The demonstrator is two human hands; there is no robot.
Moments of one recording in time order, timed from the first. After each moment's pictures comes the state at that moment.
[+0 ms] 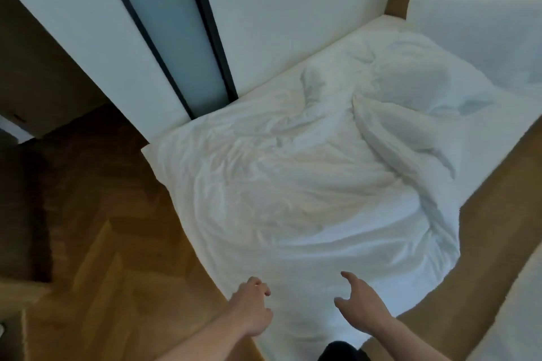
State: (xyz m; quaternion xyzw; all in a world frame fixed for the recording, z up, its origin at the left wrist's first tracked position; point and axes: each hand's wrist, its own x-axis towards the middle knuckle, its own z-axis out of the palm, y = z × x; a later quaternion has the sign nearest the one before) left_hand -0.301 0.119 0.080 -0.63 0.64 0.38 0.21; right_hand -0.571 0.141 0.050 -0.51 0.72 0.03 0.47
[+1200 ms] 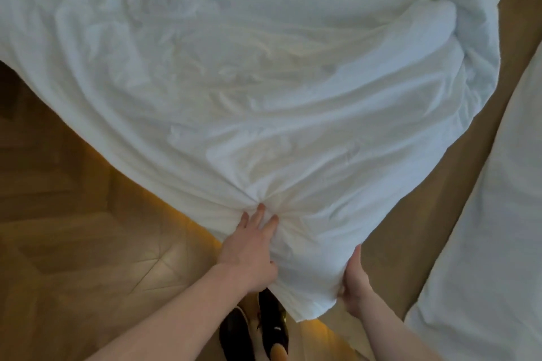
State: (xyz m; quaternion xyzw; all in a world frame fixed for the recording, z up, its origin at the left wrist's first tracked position) left_hand -0.232 0.185 -0.246 -0.46 0.78 0.37 0.21; right_hand -0.447 0.320 -0.322 0.17 0.76 -0.27 0.56
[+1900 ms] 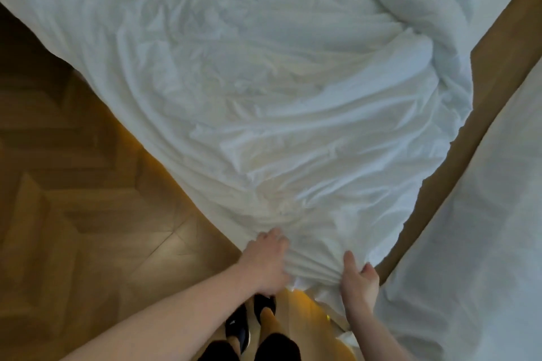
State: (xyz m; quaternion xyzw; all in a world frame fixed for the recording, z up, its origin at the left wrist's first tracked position) left_hand -0.260 0.257 -0.133 -0.41 0.76 0.43 0.27; right_hand -0.435 0.359 -0.154 0.01 0.90 -0.26 0.35
